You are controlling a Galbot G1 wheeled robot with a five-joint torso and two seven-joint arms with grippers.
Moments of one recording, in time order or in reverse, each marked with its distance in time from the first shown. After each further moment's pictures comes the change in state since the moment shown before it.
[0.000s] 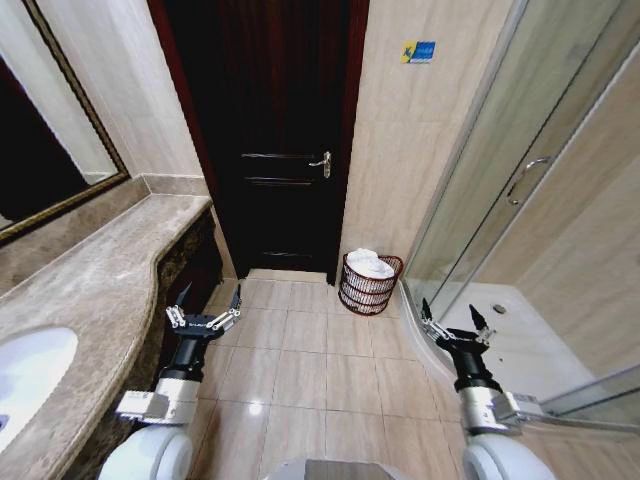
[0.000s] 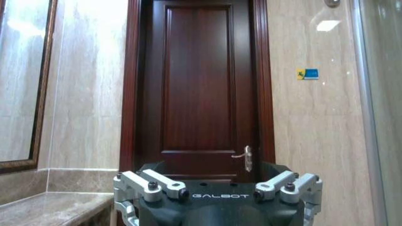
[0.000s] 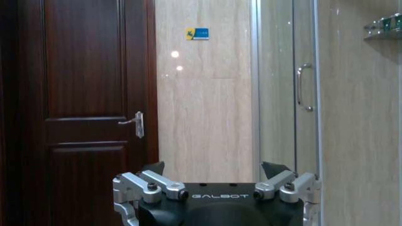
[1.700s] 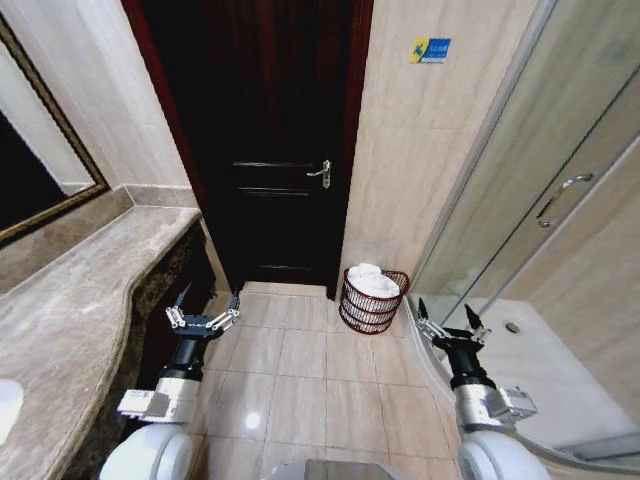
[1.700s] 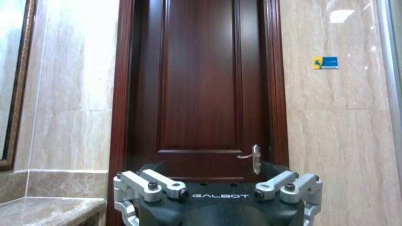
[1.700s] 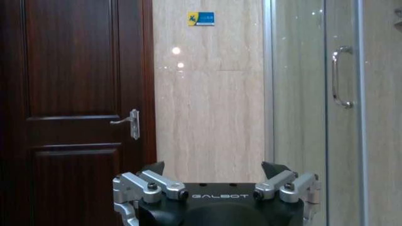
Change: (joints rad) left arm -0.007 0.005 -0.004 0.014 -0.008 -0.001 -0.004; right arm 0.015 0.003 -0.014 -0.010 -0.012 -0.014 0.004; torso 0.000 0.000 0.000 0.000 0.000
